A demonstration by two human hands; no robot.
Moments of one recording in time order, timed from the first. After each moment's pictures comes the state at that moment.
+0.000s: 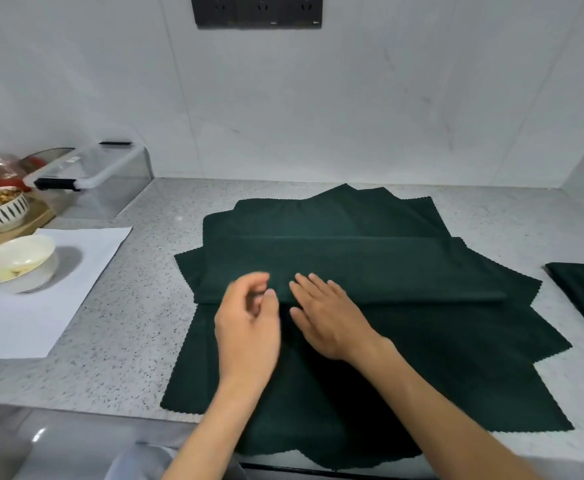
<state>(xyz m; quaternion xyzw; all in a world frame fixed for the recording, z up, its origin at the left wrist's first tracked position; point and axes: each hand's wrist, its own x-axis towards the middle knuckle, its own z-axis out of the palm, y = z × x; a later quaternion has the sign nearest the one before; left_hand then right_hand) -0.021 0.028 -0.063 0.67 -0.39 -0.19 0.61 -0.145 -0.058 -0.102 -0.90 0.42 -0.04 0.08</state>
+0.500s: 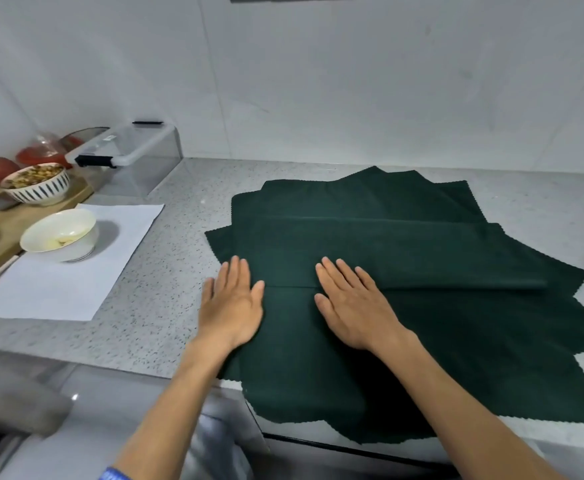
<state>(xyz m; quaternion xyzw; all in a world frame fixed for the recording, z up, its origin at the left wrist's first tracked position) 0.064 0.021 -0.107 0.83 -0.54 -0.11 0.04 -0.141 -0.046 -0.117 -0.90 0.43 -0.02 0.05</state>
